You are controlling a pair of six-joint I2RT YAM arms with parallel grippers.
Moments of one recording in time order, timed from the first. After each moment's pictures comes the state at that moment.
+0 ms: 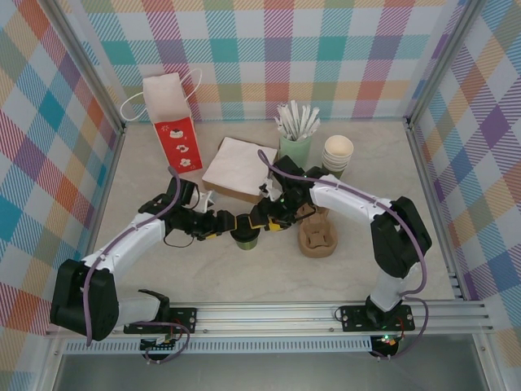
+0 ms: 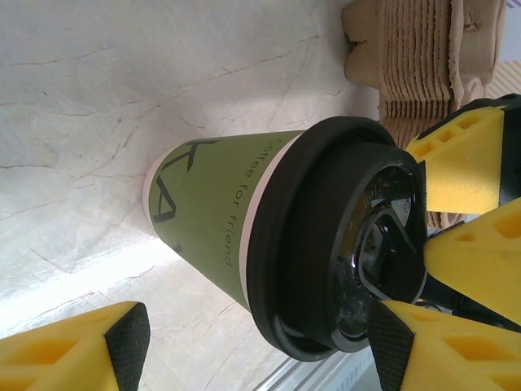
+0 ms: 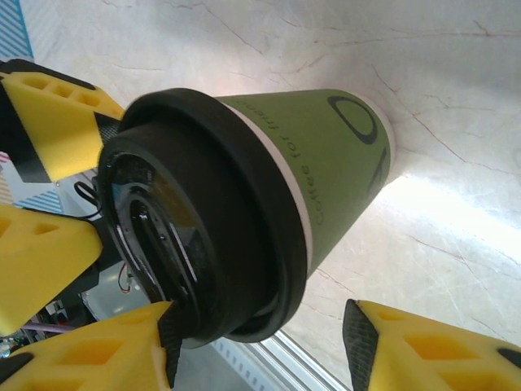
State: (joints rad) left arm -0.30 1.26 0.78 -0.60 0.66 -0.46; right arm 0.71 1.76 1.33 -0.79 -0.64 0.55
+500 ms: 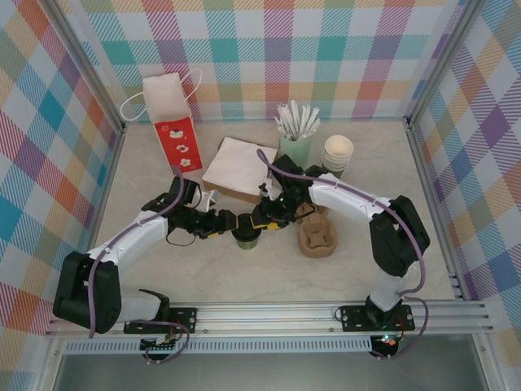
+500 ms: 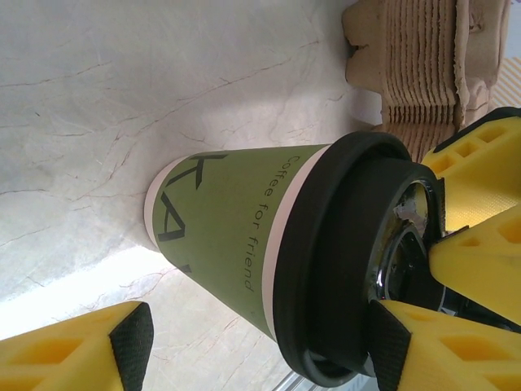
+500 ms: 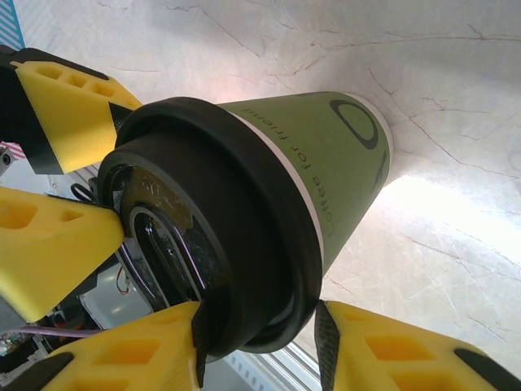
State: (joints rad) left arm -0.30 1.30 0.77 -0.55 0.67 -0.44; right arm 0.71 1.77 1.35 -0.81 -0.63 0.54
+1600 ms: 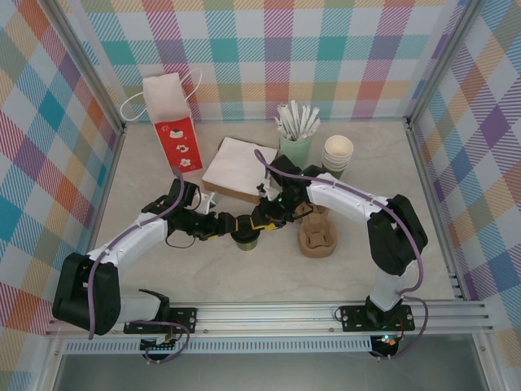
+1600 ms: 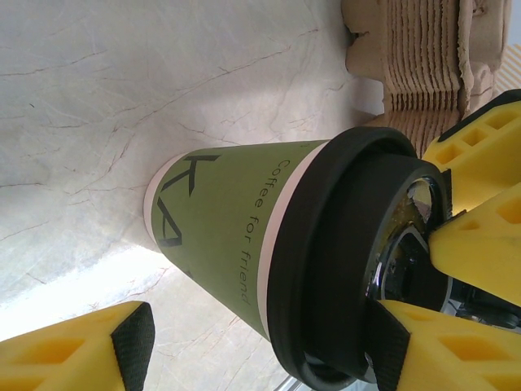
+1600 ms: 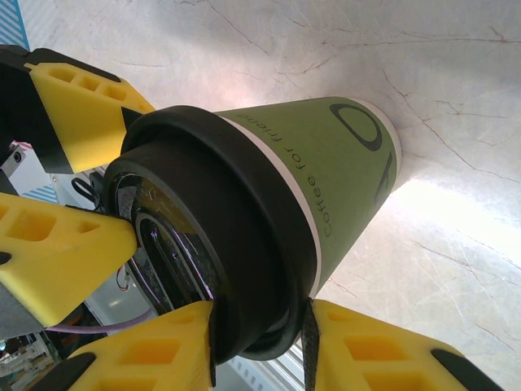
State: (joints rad) left arm -0.30 1.29 0.75 -0.54 0.68 -0.41; right arm 0.72 1.80 1.35 -0.82 -0.64 0.52
